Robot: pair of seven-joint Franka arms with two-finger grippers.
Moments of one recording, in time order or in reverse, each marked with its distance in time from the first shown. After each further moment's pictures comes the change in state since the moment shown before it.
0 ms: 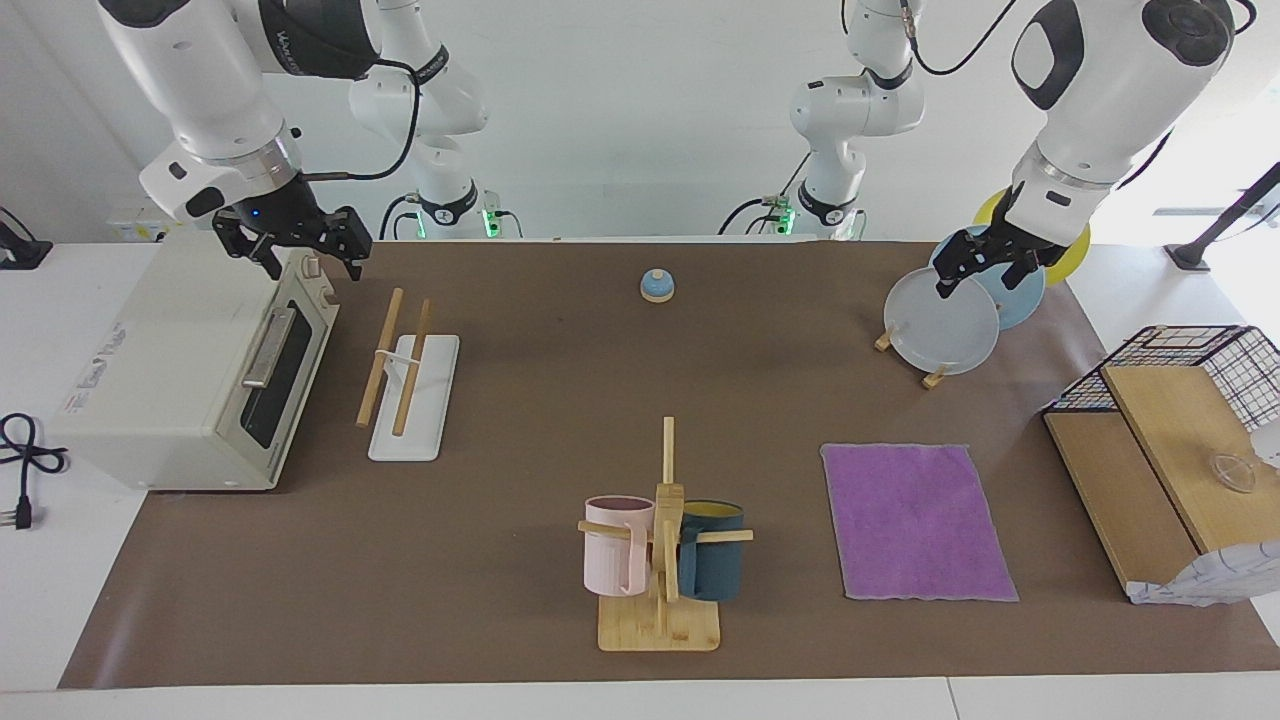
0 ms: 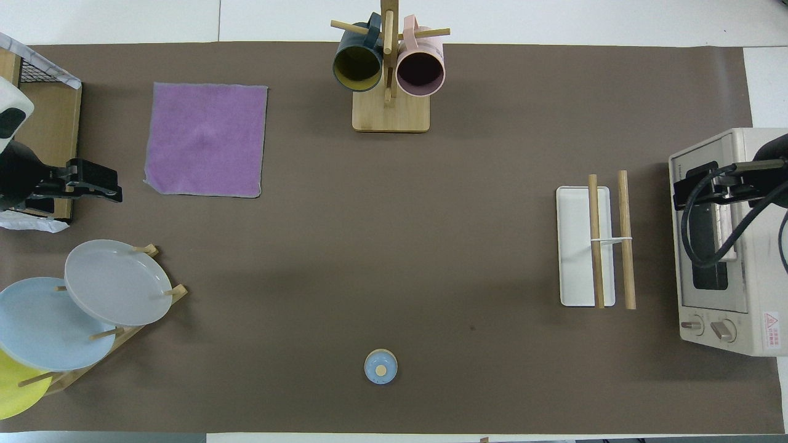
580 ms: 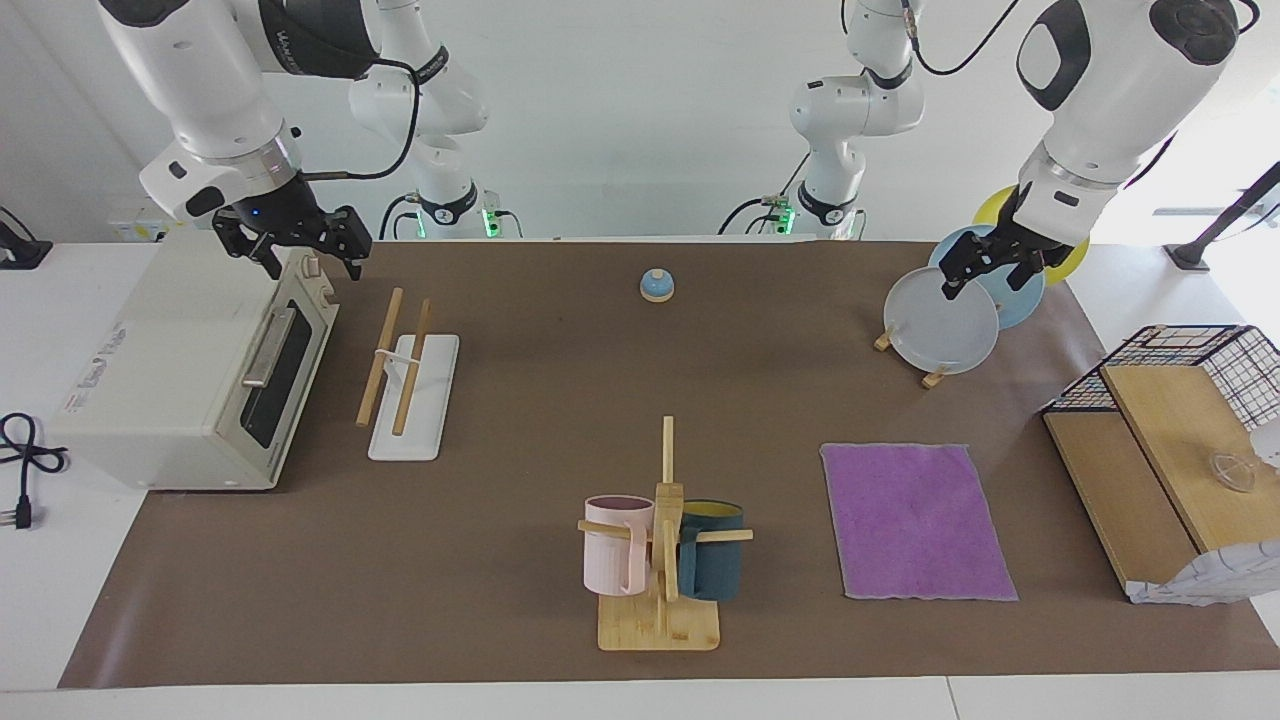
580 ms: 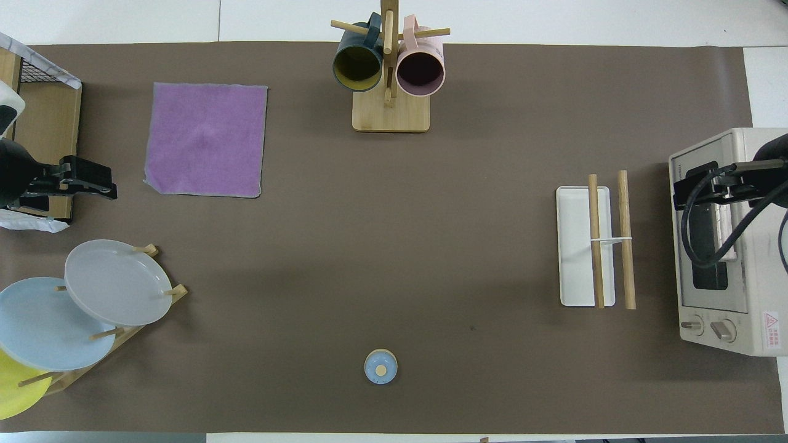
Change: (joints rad) left arm 0.002 0.000 0.011 -0.008 0.000 0.018 0.000; right arm 0.000 0.000 0.000 0.000 0.000 0.000 0.000
